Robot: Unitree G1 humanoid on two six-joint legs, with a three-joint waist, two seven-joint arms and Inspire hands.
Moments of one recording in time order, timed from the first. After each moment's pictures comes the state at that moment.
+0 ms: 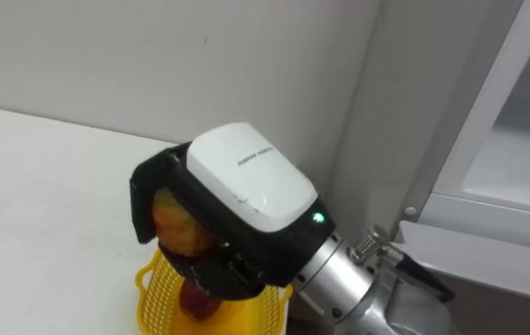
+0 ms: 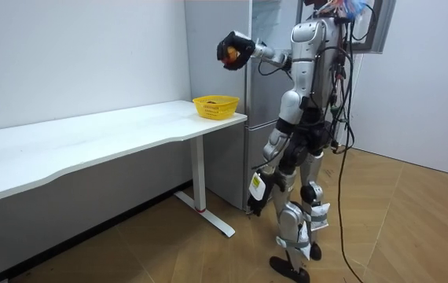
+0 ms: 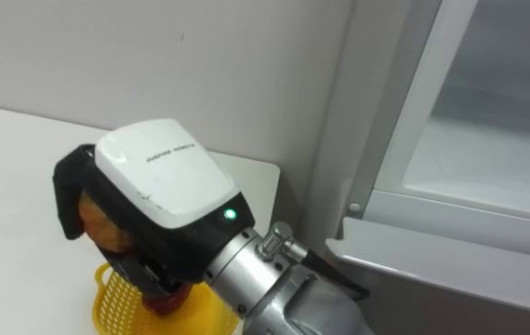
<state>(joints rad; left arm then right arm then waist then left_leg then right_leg) 0.02 0.31 -0.15 1.19 0.38 0.04 -0.10 -0.55 -0.37 0.57 -0.27 -0.66 -0.05 0.05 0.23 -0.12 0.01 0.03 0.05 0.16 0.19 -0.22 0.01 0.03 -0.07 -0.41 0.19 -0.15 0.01</state>
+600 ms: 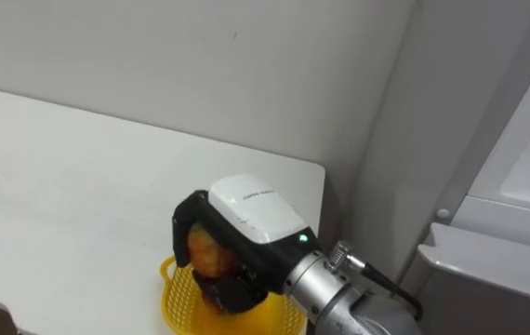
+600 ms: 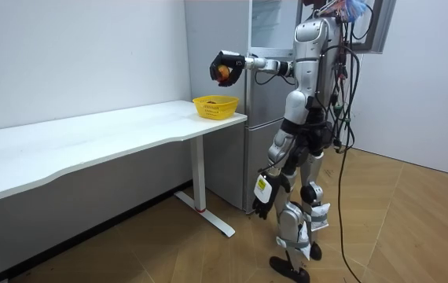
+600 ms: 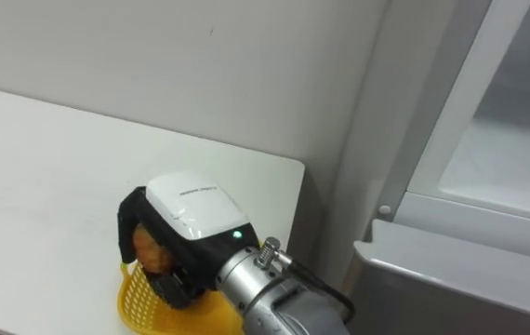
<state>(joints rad) 0.01 0.30 -0.17 1.20 0.38 0.04 -0.10 -0.55 -0.30 0.58 0.01 -0.66 -0.03 0.05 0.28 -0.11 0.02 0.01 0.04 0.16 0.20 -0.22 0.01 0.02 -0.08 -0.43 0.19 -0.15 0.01</state>
